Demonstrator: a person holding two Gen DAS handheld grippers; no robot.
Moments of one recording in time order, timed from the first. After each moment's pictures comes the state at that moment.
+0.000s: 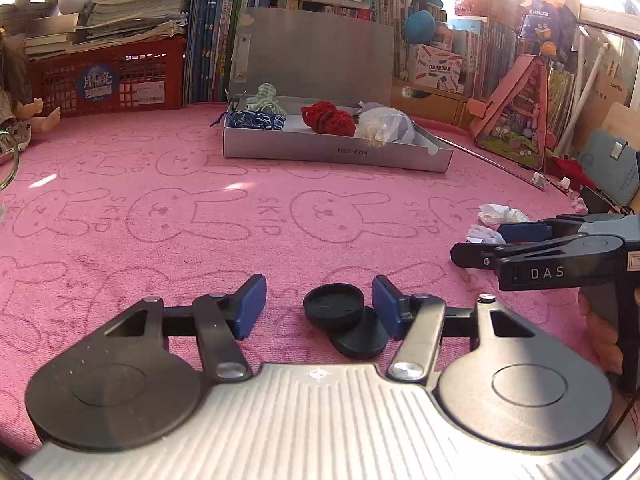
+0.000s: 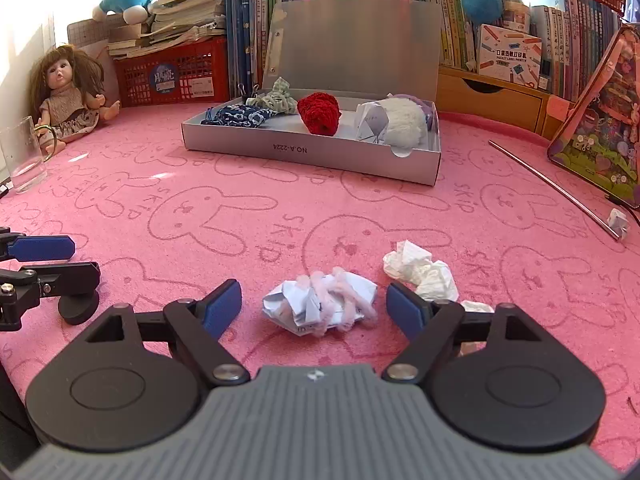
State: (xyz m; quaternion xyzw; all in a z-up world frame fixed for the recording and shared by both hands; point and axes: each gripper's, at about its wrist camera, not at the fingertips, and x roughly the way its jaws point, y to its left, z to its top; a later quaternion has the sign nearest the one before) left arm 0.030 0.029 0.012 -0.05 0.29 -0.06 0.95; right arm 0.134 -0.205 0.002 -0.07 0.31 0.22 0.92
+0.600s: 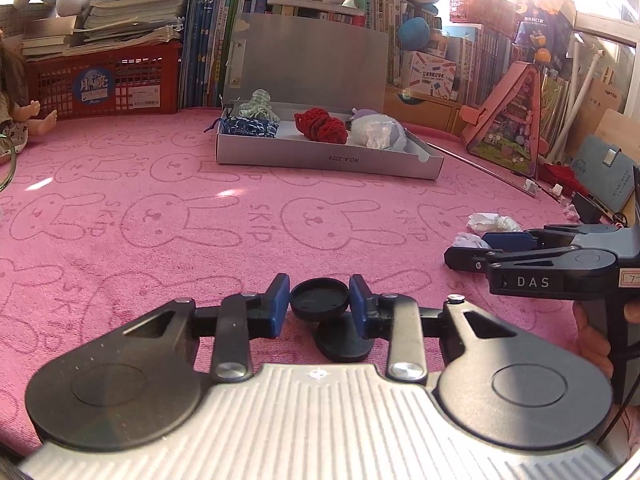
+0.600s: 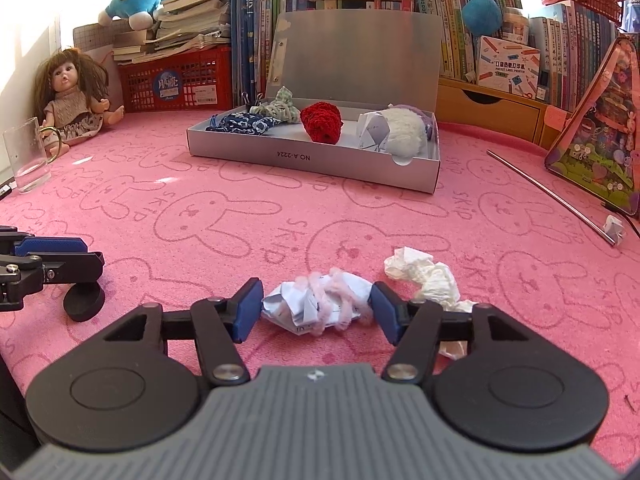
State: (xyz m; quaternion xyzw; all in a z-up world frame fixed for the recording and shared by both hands) left arm 0.027 0.026 0.020 -0.05 0.28 -0.06 0.96; right arm 0.127 -0.207 0.003 -0.07 0.29 0.23 0.93
